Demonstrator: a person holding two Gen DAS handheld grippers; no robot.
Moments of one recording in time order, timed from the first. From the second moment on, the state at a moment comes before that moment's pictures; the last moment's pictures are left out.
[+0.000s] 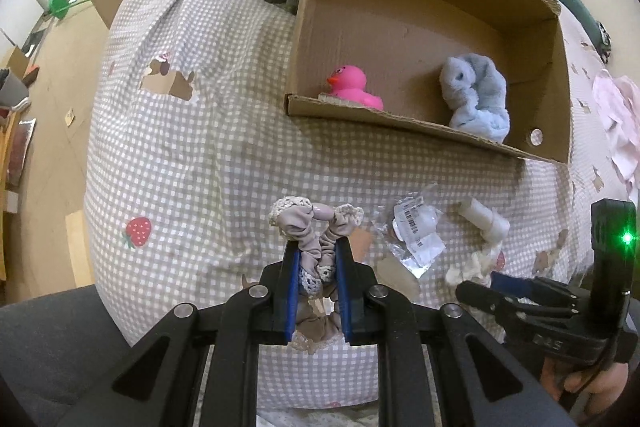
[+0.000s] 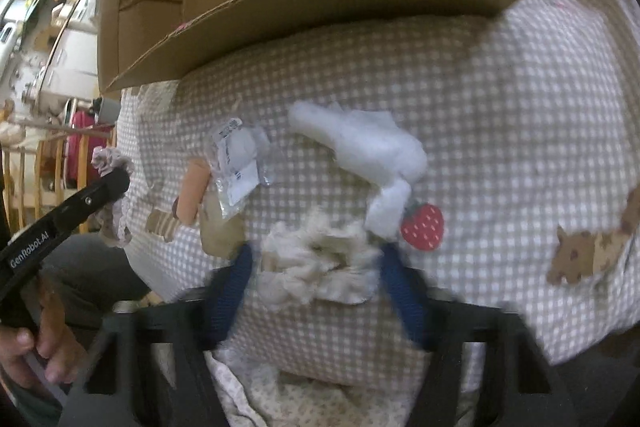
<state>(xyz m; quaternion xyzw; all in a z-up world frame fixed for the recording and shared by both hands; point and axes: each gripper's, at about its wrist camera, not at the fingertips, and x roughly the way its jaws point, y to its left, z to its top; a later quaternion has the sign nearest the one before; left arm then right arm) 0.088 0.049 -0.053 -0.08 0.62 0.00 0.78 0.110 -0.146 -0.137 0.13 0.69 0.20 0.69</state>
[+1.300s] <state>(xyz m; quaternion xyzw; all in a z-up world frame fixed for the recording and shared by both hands) 0.090 0.046 -0.026 -0.06 0.57 0.04 0.82 0.069 -0.199 -0.002 0.13 0.49 0.24 0.83</state>
